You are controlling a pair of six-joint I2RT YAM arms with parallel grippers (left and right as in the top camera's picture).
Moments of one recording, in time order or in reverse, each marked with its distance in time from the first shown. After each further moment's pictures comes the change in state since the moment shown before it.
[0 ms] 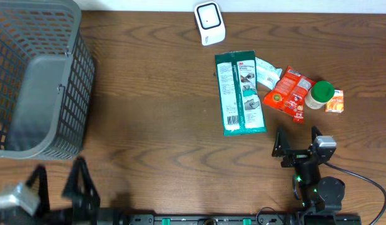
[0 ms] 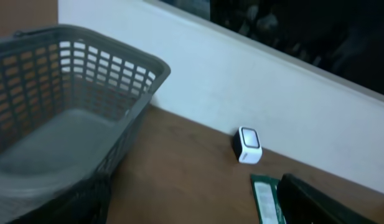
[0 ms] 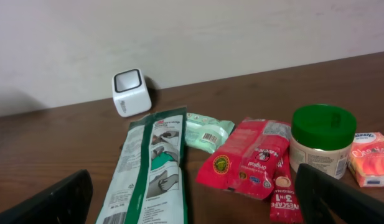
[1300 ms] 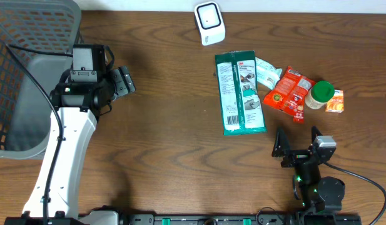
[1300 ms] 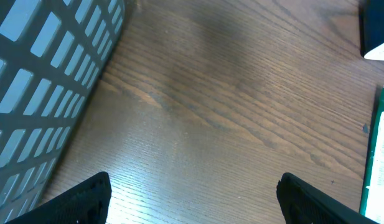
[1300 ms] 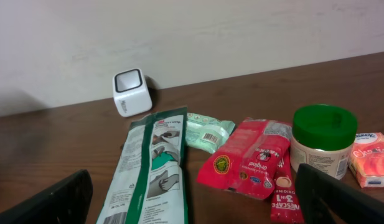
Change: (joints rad) left arm -0.012 1.123 0.019 0.247 0.024 -0.005; right arm 0.000 0.000 0.000 0.001 -0.003 0.000
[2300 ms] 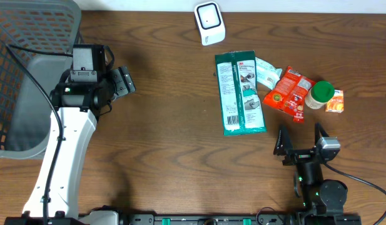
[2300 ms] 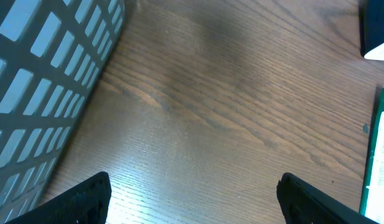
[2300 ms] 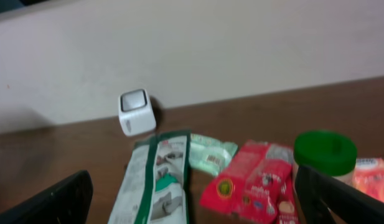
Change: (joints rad) left arm 0.000 0.000 0.000 0.000 0.000 0.000; right arm 0.000 -0.001 0.000 0.071 0.000 0.000
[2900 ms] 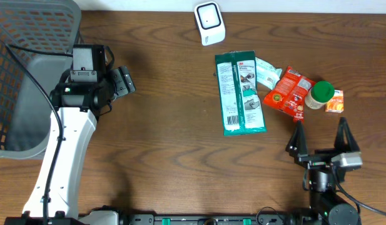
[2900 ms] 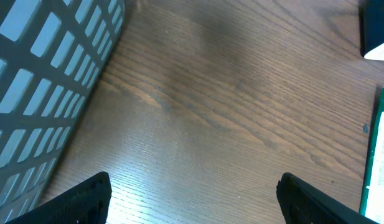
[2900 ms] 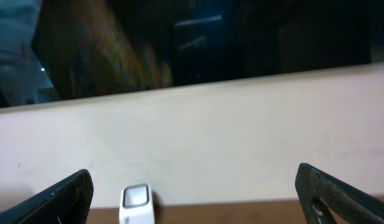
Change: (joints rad) left arm 0.000 0.000 0.000 0.000 0.000 0.000; right arm -0.038 0.001 0.018 0.394 -0.002 -0.036
